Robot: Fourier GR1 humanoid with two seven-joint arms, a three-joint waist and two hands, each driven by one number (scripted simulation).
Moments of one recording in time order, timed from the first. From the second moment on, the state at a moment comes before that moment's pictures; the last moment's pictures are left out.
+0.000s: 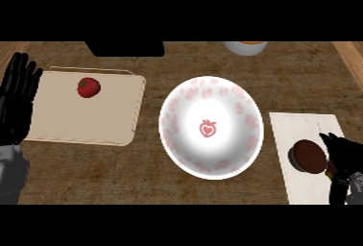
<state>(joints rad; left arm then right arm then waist) -0.24 0.37 0.16 -1.50 0.21 0.08 -0.01 -0.06 -0.58 0.17 -1.54 0.88 0.61 0.63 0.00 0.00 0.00</state>
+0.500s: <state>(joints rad) -0.22 0.35 0.19 -1.51 0.18 0.05 -0.03 -0.08 -0.56 0.11 -1.39 0.97 0.56 0.55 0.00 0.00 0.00</state>
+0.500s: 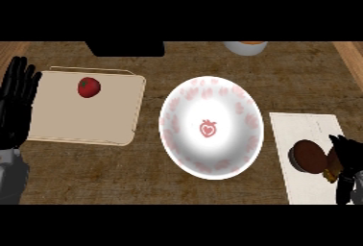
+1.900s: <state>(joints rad) -0.14 0.35 0.29 -1.51 0.17 0.06 -0.03 0.59 -0.34 -0.11 -1.99 1.01 0.13 0.54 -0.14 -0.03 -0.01</state>
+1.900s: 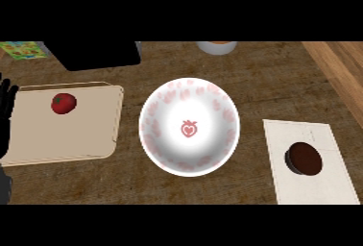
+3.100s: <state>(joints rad) -0.20 0.34 0.24 -1.53 0.17 0.03 0.00 0.72 -0.19 0.17 -2.40 1.03 -0.15 0.47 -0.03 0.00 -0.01</state>
